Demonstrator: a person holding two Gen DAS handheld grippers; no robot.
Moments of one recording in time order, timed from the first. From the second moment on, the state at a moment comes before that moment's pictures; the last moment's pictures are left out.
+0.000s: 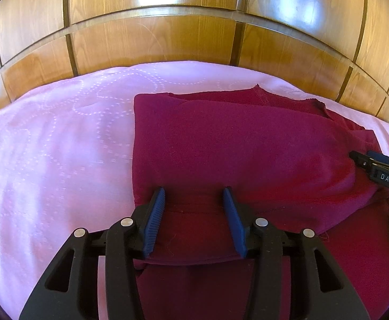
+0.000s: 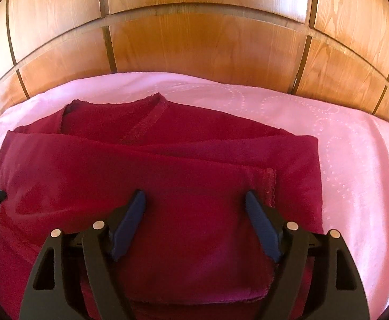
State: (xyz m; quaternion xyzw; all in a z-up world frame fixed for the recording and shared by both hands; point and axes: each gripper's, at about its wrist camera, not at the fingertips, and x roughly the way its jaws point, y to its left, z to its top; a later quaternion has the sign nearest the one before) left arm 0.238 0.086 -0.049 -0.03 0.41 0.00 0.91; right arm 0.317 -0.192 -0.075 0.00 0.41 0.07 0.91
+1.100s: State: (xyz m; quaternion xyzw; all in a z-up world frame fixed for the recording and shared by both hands) left arm 0.128 0.100 -0.023 -0.05 0.39 0.00 0.92; right arm 0.194 -0.257 -0.067 0.04 0.47 0.06 0.88
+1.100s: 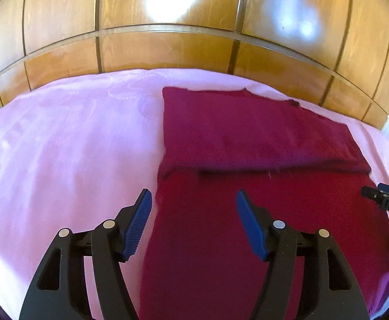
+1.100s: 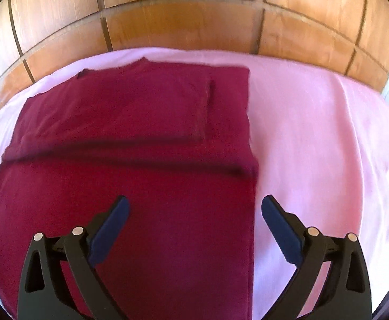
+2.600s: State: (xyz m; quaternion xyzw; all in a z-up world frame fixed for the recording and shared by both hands) left arm 0.053 0.127 0.014 -0.21 0.41 -0.20 0.87; right arm 0.077 -0.308 -0.004 0.24 0.43 0.21 0.84
